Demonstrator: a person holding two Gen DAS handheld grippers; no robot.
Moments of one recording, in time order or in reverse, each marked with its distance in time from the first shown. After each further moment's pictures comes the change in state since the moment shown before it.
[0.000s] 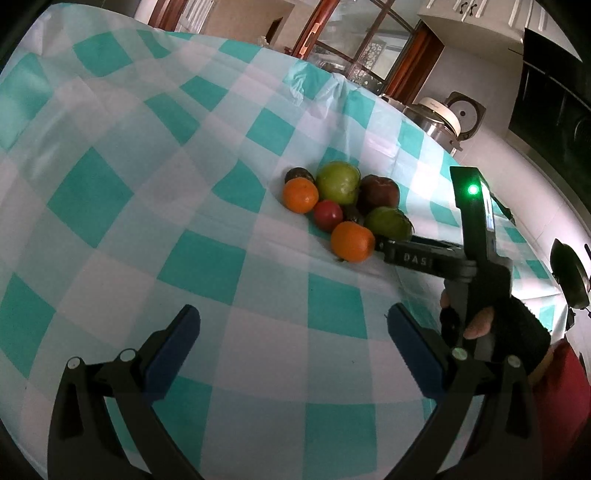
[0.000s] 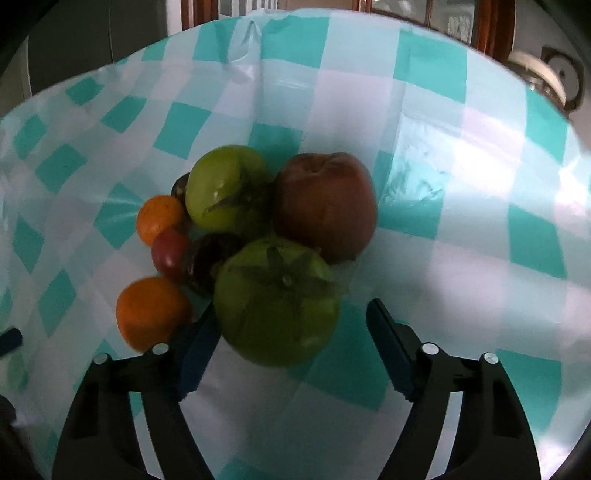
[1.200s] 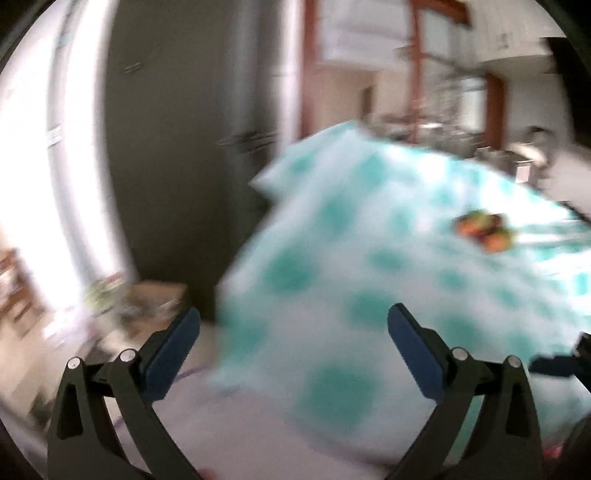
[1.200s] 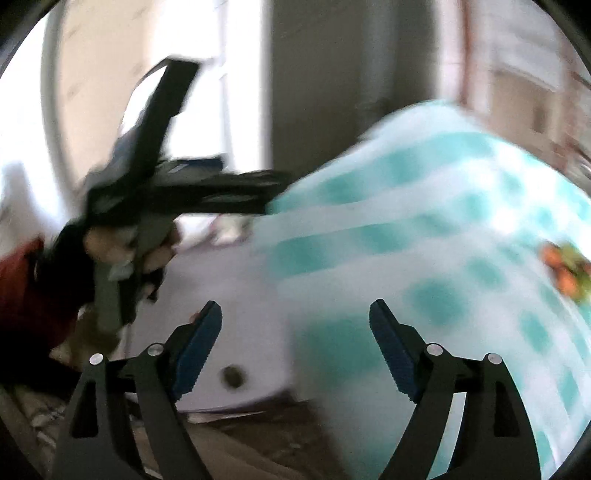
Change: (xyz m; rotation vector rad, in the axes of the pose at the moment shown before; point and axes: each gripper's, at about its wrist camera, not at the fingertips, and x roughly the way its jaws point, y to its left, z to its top) left arm -0.292 0.119 -0.117 0.073 -0.312 0.508; right arm -0.264 0.313 -0.225 -0.440 -0.255 0.380
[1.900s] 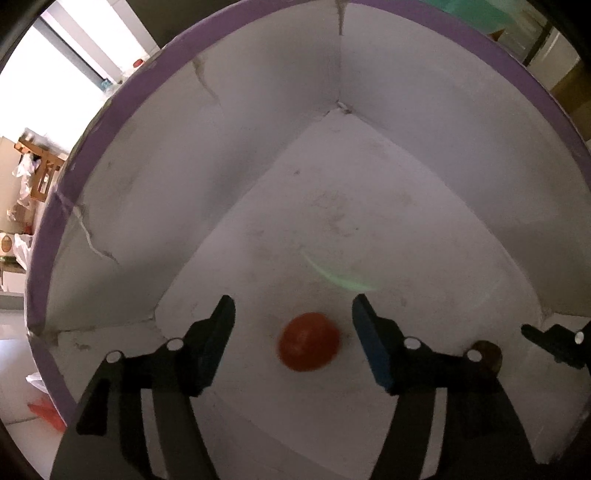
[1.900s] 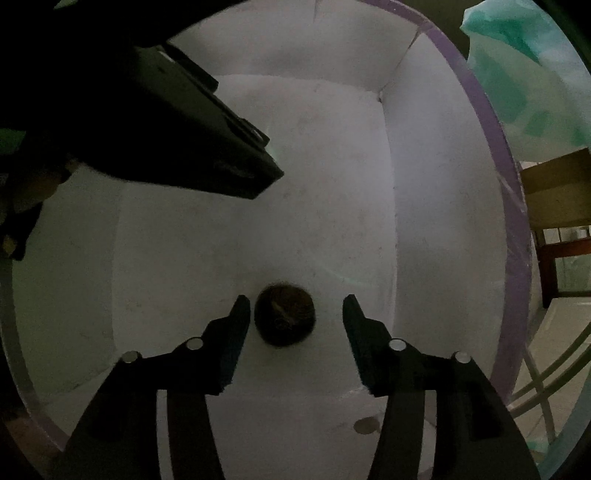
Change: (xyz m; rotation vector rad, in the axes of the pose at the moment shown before) left arm 0.118 0.162 -0.223 -0.072 0.921 0.254; right arm 0.280 0.195 -0.112 -0.455 0.794 0.137
